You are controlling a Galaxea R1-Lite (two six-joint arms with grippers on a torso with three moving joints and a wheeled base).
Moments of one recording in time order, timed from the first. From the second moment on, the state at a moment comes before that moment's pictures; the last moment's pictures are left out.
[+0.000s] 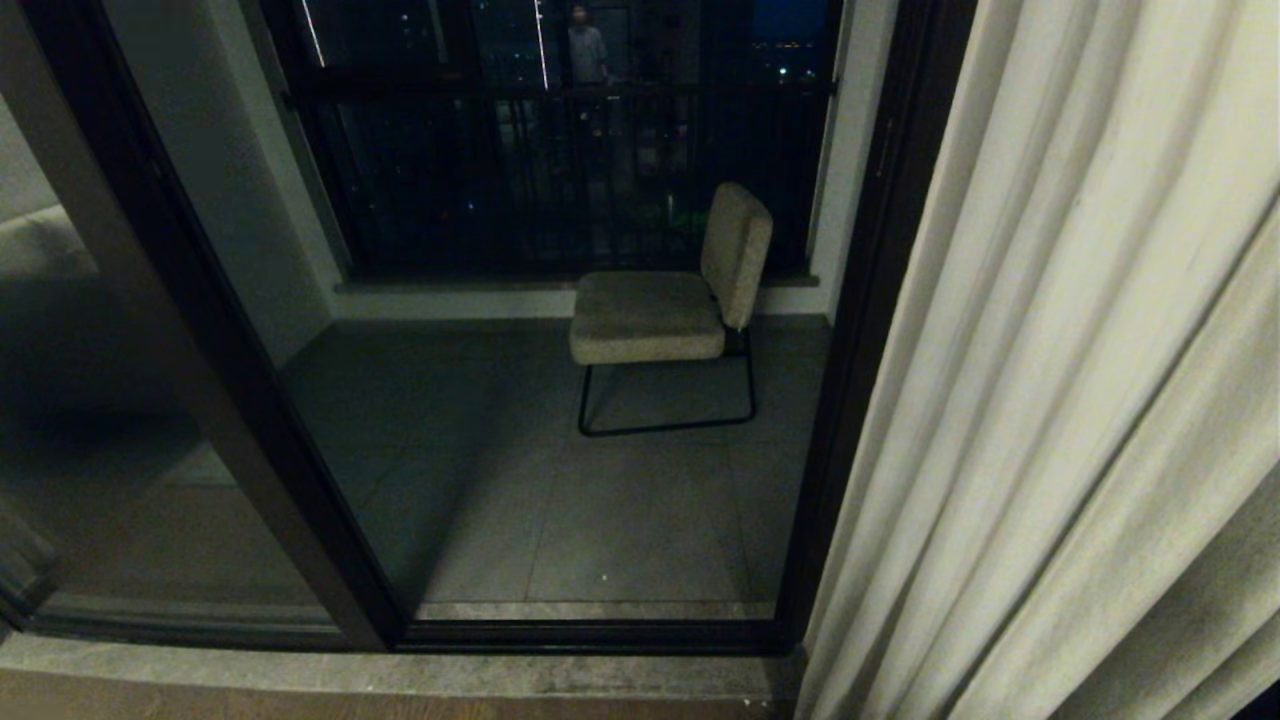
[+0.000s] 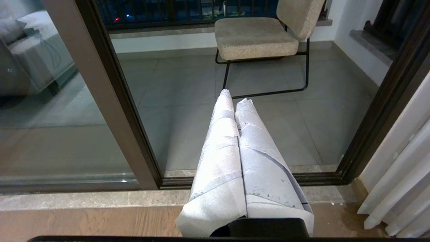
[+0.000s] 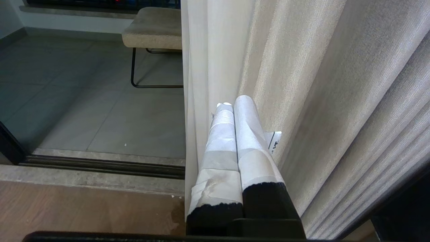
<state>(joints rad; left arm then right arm) 0.00 0.00 0.00 0.00 -0.01 0.03 0.00 0.00 0.00 0.00 0.03 -0.07</state>
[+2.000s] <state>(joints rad) 0.00 0.00 0.00 0.00 -0.01 0.03 0.01 0.20 -0.23 -0.04 0.12 -0.15</state>
